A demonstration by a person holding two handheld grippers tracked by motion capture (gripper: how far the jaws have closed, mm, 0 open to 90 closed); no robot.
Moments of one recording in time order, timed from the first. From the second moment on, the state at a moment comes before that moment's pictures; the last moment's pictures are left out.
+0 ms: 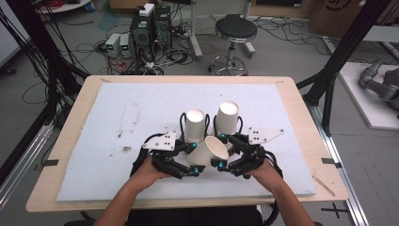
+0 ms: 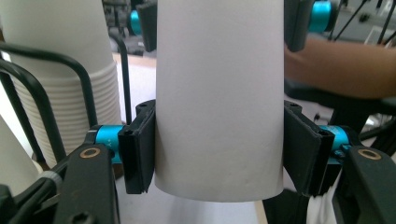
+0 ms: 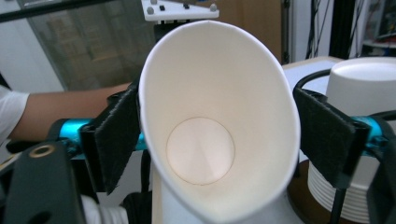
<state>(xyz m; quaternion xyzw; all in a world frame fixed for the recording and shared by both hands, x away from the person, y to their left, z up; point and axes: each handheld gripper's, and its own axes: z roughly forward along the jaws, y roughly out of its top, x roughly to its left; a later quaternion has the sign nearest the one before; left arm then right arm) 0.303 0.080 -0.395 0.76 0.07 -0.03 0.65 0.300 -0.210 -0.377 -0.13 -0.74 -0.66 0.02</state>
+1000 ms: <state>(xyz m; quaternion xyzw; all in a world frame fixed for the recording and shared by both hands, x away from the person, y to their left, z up) 0.301 0.079 -0.393 0.79 0.09 0.01 0.61 0.299 -0.208 -0.372 -0.10 -0.78 -0.62 -0.02</state>
